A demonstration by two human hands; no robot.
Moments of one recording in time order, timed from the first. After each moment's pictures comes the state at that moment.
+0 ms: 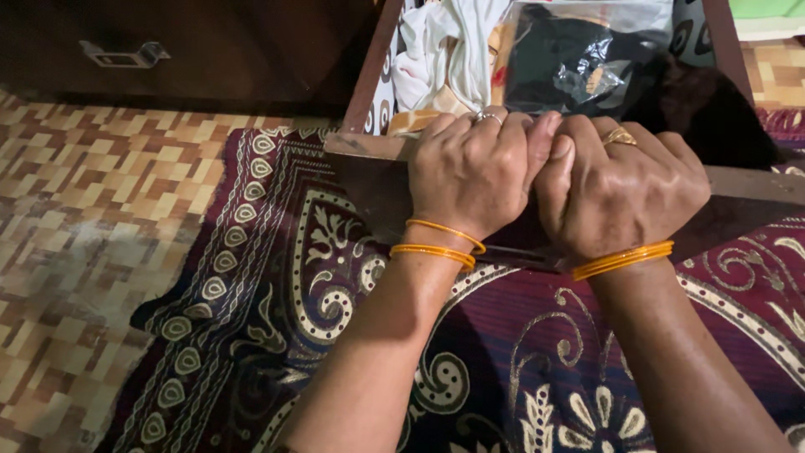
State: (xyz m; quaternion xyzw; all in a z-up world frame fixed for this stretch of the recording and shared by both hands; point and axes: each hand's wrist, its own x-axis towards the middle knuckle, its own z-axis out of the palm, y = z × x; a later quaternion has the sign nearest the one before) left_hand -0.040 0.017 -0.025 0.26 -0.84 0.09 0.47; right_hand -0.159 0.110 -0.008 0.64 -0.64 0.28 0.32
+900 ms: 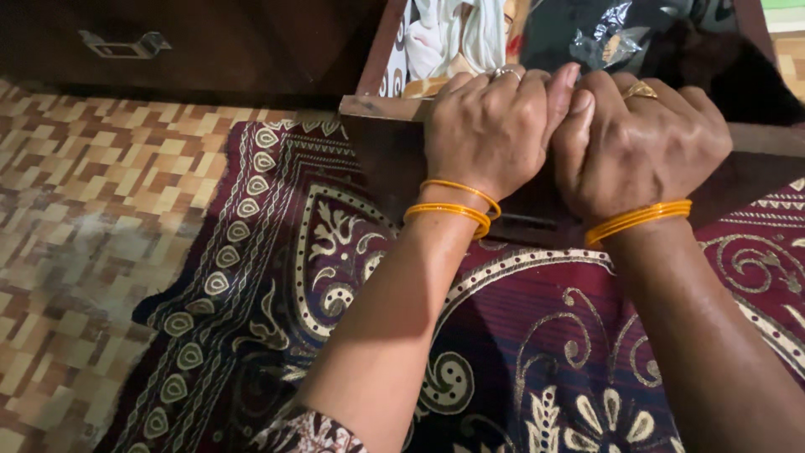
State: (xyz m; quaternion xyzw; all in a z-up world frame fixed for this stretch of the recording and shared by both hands) left_hand -0.042 0.007 -0.040 0.25 -0.82 0.11 0.50; right_hand -0.160 0.107 -0.028 0.63 -0.62 0.27 0.39
